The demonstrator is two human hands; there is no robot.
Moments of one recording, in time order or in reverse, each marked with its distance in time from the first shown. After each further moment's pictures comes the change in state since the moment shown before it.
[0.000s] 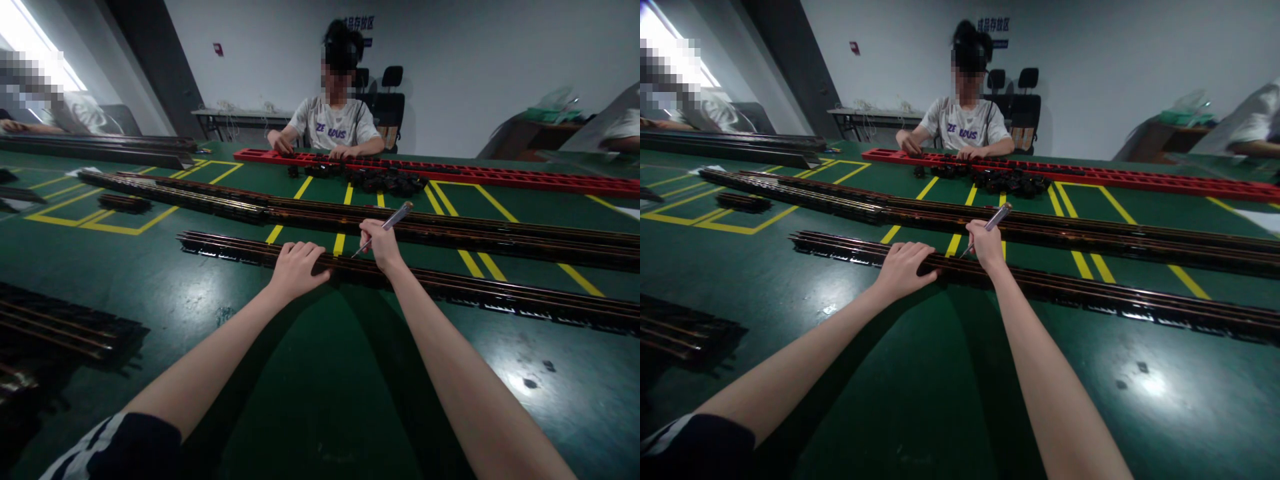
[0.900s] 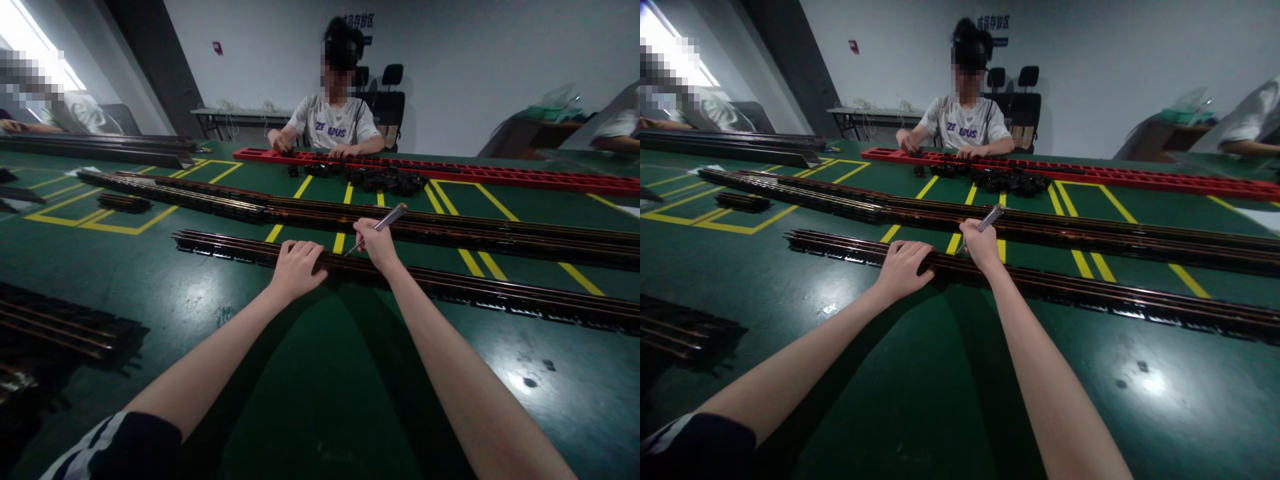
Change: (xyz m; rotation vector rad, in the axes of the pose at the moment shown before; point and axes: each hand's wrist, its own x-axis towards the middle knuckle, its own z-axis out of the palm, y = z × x) left_hand 0.000 0.003 -0.001 -0.032 0.001 -0.024; right_hand -0.006 -0.012 0.008 -0.099 0.009 0.007
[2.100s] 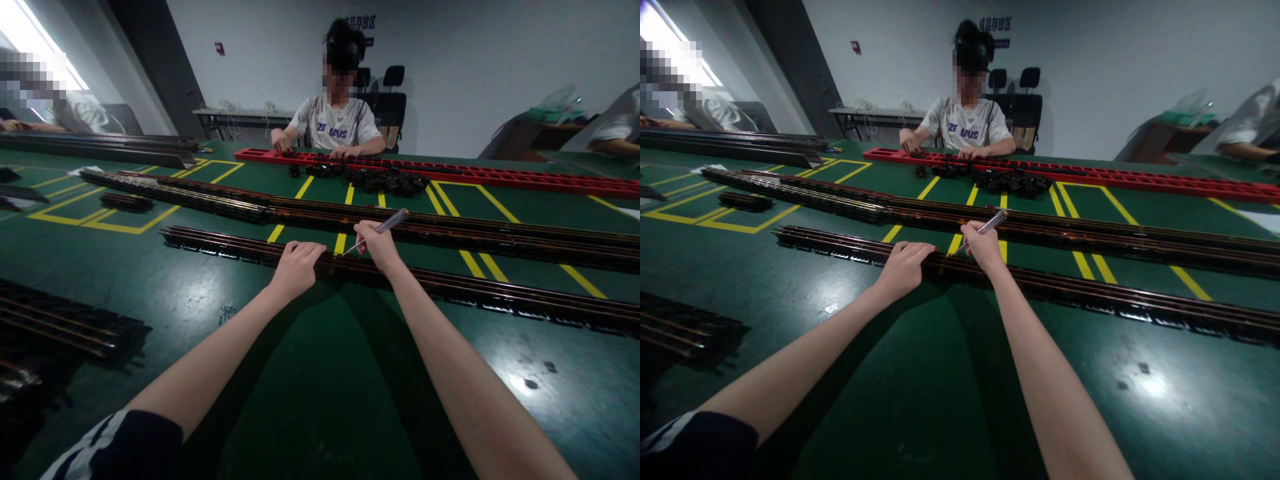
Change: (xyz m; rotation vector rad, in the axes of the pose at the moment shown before) left_hand 0.001 -0.004 -0.002 -0.048 -0.032 0.030; right_hand 0.002 0.005 -0.001 0.025 -0.036 0.030
